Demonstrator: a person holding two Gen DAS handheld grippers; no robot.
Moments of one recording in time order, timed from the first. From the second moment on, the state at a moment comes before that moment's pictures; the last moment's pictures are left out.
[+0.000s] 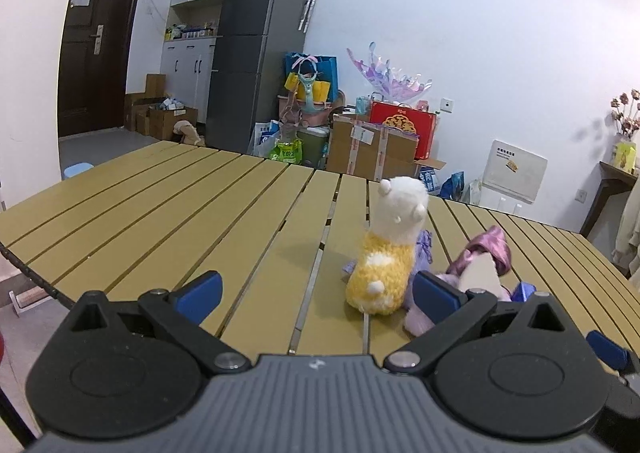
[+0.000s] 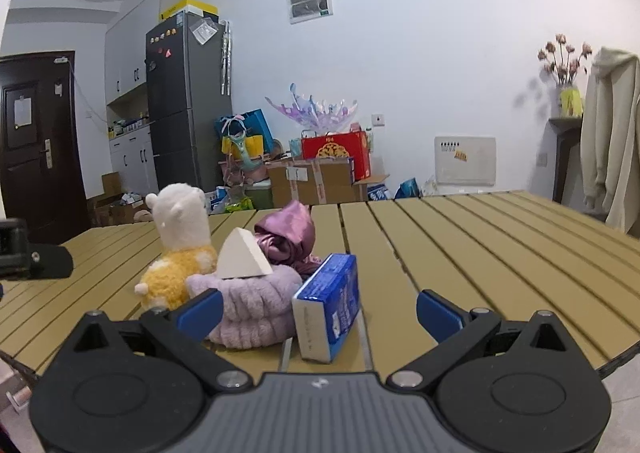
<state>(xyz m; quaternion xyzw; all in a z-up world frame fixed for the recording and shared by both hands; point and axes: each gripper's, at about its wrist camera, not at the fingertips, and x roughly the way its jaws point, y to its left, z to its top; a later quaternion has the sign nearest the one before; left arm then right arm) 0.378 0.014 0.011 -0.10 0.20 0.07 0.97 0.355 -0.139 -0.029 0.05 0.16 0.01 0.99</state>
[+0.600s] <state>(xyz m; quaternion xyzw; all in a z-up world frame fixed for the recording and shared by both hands) 0.386 0.036 0.000 -0.11 0.23 0.07 0.96 0.394 -0.125 -0.055 0.02 0.17 -0.06 0.98</state>
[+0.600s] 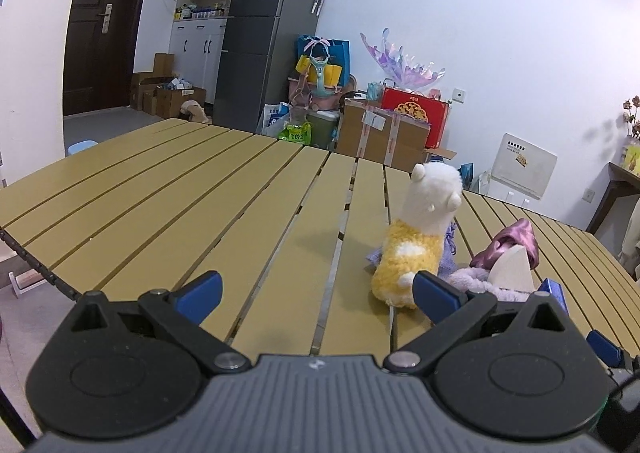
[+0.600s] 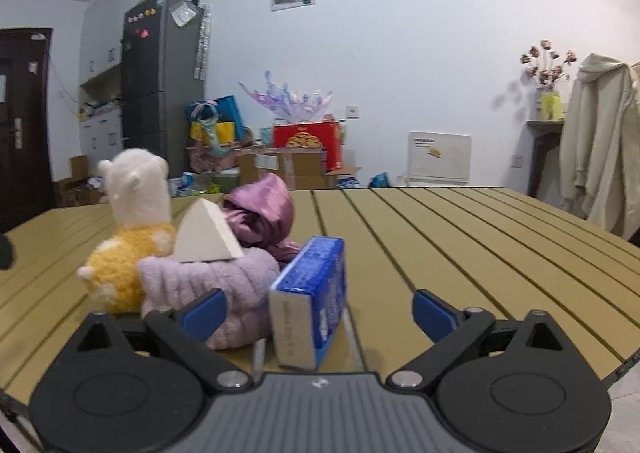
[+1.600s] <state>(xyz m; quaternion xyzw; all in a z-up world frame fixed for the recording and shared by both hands) 0.381 -0.001 -0.016 -0.07 0.23 0.05 0.97 0.402 -0.193 -0.053 0.14 0.17 -0.05 0.98</state>
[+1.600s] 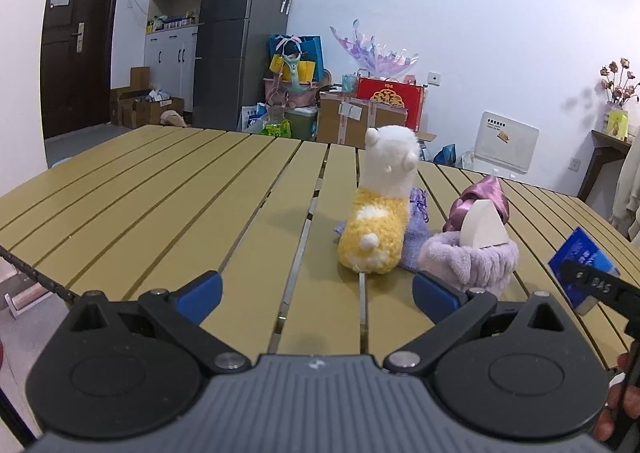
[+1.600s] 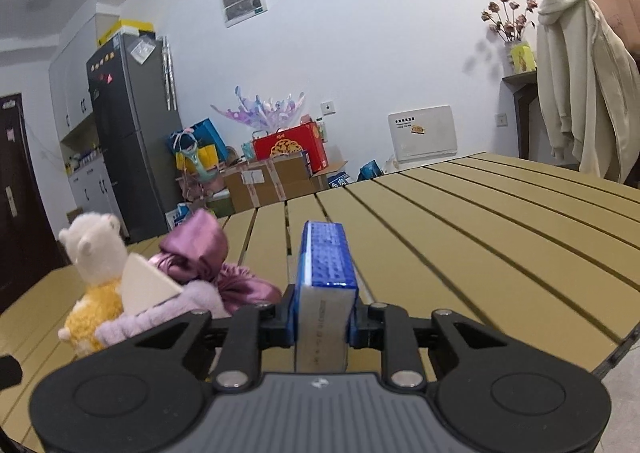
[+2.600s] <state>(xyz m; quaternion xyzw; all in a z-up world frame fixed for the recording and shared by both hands) 0.464 -0.097 0.011 -0.08 0.25 0.02 0.97 0.390 -0.242 -0.050 0.15 0.14 -0.11 0.97</state>
